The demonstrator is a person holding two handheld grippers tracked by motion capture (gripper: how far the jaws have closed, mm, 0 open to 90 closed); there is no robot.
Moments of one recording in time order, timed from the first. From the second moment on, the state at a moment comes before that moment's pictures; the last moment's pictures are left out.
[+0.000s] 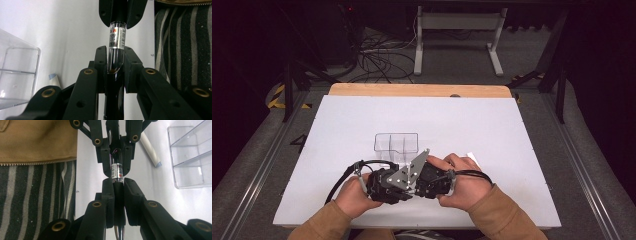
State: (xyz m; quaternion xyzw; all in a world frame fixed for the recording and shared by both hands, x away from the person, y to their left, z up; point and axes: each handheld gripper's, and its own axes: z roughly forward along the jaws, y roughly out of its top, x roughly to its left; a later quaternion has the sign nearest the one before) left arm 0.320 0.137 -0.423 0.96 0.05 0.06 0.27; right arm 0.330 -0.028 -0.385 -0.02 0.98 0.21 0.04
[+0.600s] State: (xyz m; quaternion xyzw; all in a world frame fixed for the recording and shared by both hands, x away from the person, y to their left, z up) left arm 0.324 0.147 -0.417 0.95 0.05 0.07 0.29; right arm 0.334 -0.049 -0.374 0.03 0.94 0.34 0.08
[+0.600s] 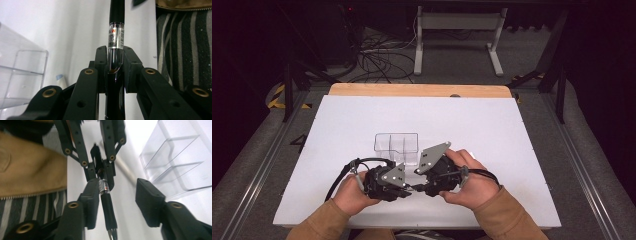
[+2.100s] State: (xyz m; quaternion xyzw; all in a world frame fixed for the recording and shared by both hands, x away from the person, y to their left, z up) left arm 0.387 0.214 -0.389 0.79 0.22 0.12 0.56; right arm 0.330 -0.117 -0.384 0.16 0.79 0.58 0.15
